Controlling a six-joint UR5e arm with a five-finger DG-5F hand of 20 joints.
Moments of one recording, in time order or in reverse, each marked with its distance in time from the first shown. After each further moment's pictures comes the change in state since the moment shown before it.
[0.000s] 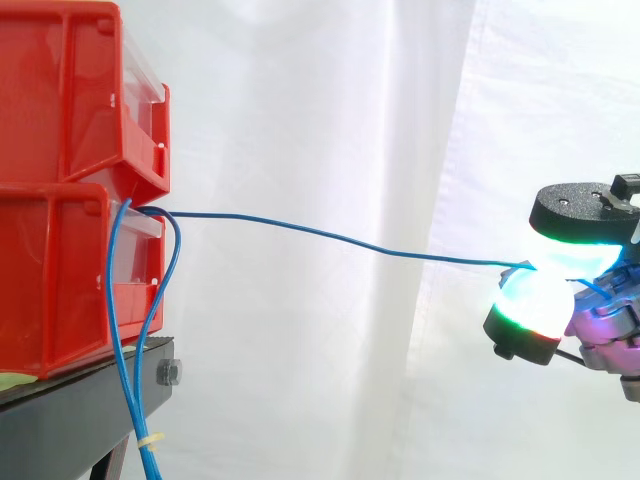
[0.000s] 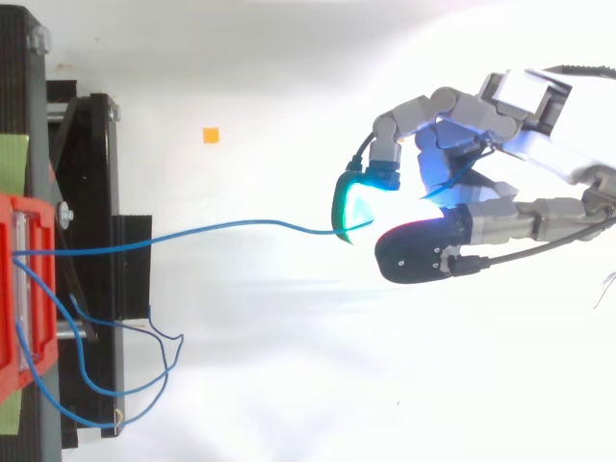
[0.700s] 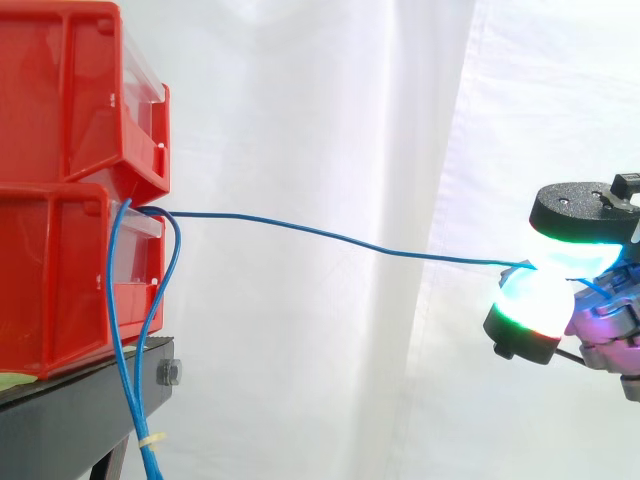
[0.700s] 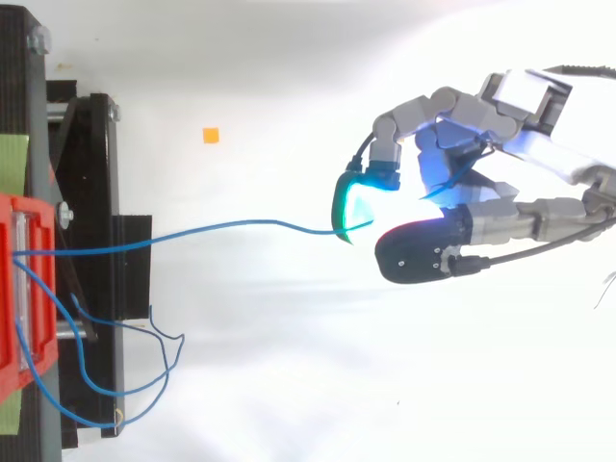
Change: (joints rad) arm 0.000 0.000 0.000 0.000 0.000 0.000
